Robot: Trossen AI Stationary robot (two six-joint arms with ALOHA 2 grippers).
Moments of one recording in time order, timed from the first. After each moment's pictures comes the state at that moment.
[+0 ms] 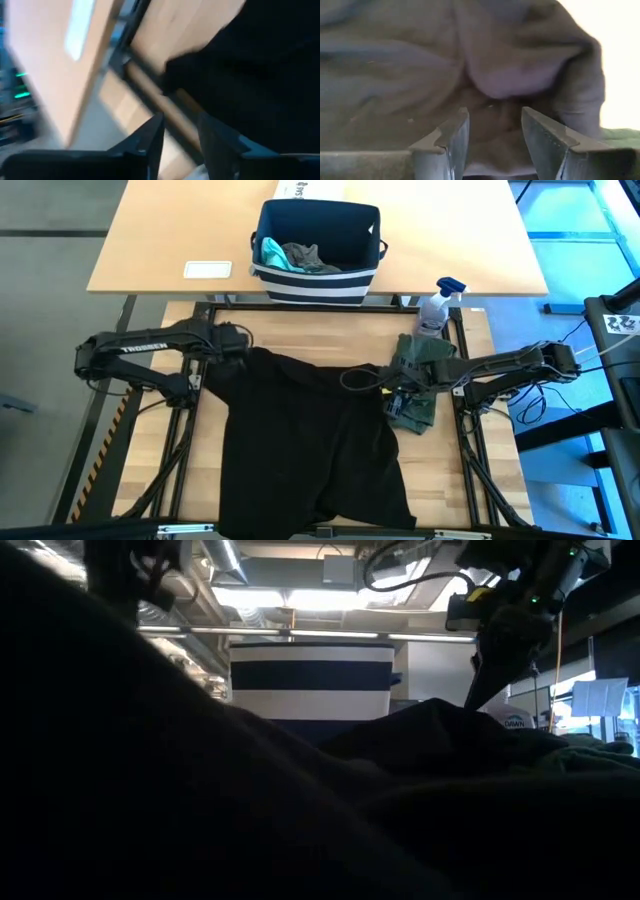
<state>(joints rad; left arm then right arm) 0.23 1.15 1.06 -1.51 -0.60 -0.42 0.05 1.24 0.76 -0.56 0.16 0.30</state>
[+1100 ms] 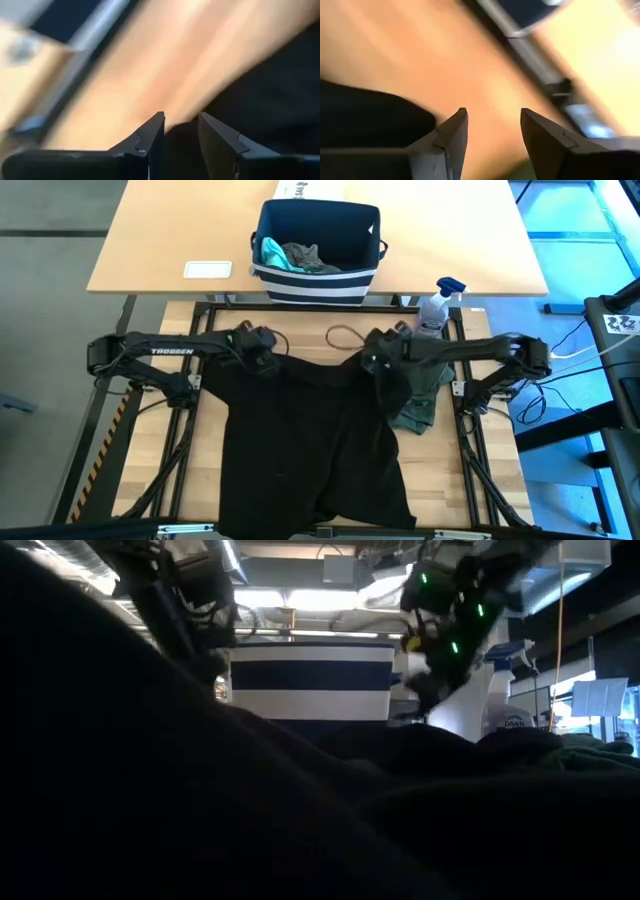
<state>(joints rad) 0.33 1.28 0.75 -0.47 -0.37 -0.11 -0.19 1.48 0.92 -0.48 0.65 0.27</state>
